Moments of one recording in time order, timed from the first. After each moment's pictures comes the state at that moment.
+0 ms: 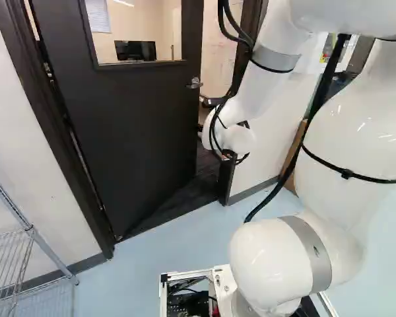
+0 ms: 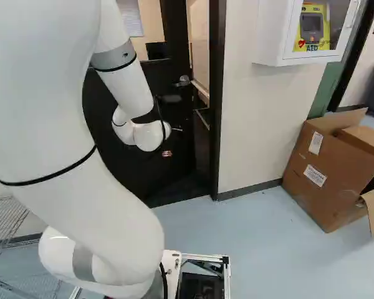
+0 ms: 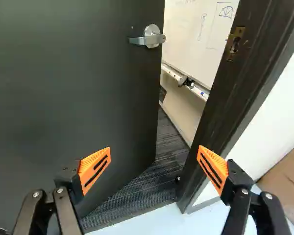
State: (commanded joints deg) arm 0.6 -1.7 -24.8 -0.1 49.8 0.0
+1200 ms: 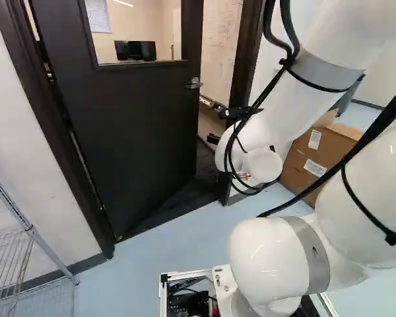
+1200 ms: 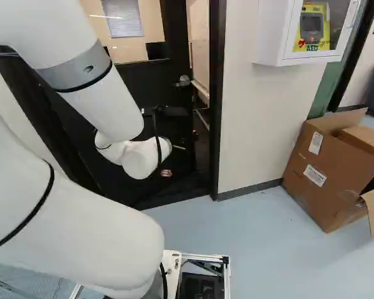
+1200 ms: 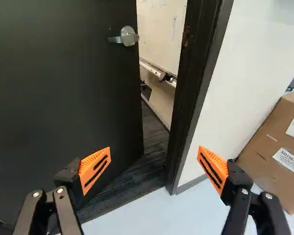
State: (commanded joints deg) arm -3.9 13.9 -10.0 1.0 49.8 0.0
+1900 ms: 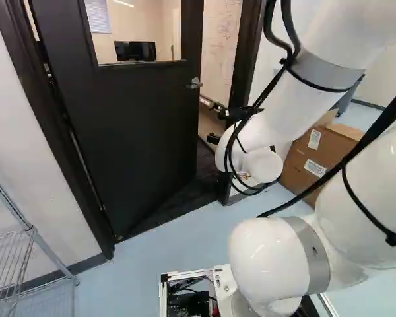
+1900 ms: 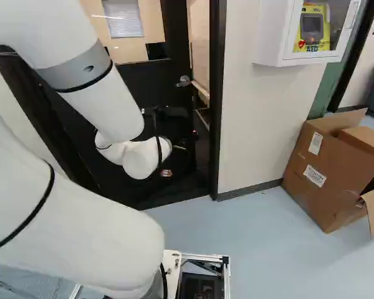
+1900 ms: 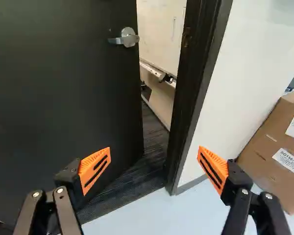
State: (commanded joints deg) arm -3.9 13.9 -10.0 1.0 49.8 0.0
